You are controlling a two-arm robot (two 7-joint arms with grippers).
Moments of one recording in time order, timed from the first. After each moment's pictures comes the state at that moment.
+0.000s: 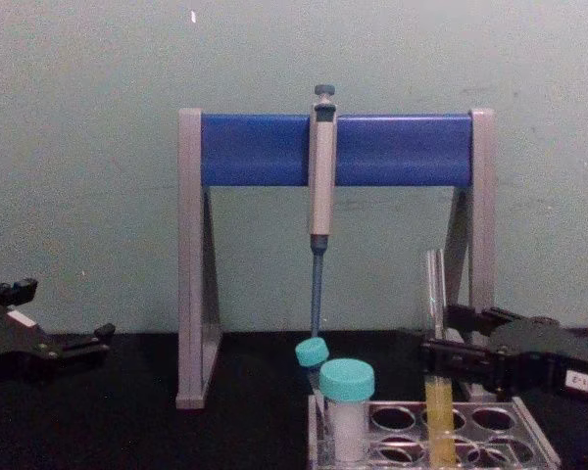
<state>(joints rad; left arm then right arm) -0.20 0.60 0.45 -1.41 -0.25 -0.12 0.03 0.28 0.45 -0.44 -1.34 0.53 -0.05 0.58</state>
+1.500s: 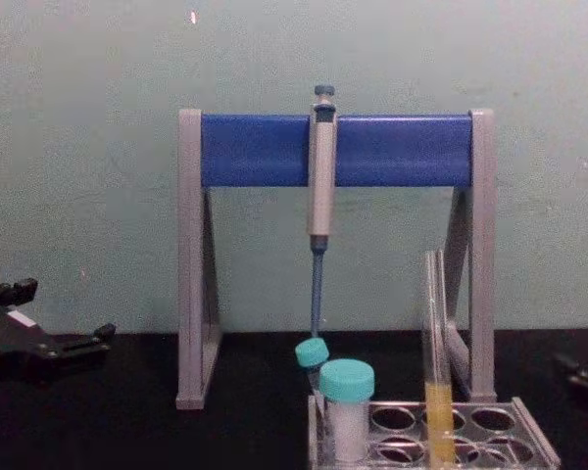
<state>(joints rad) -0.20 0.60 0.45 -1.41 -0.25 -0.12 0.03 -0.01 0.42 -0.25 -1.50 0.34 -0.20 0.17</state>
